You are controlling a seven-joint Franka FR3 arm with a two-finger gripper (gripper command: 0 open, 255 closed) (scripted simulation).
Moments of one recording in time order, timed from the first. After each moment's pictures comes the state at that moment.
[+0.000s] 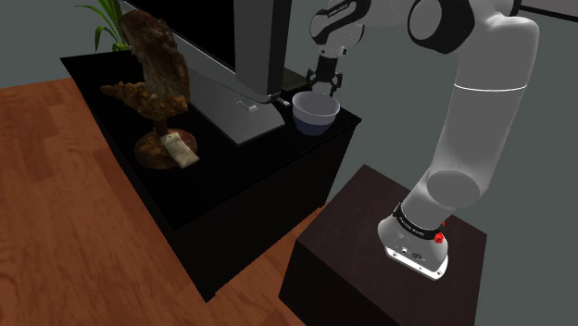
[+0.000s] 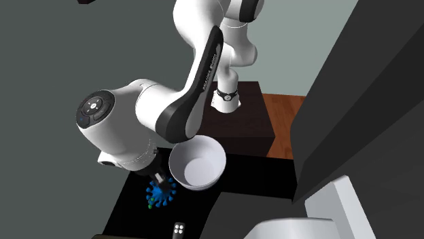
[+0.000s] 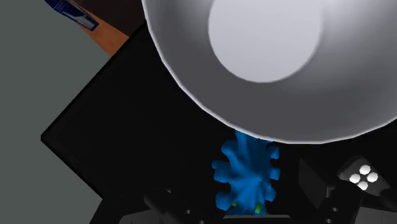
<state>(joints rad) -0.06 0.34 -0.44 -1.81 0.20 2.01 0.28</state>
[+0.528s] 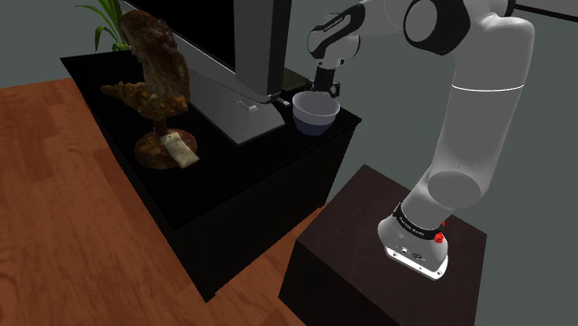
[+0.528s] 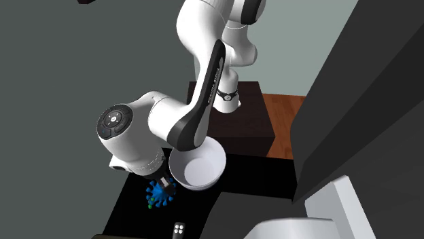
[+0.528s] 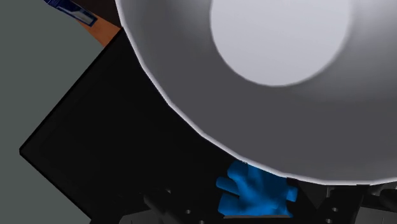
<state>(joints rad) -0.04 0.36 -0.44 -1.89 0.19 2.12 0.31</state>
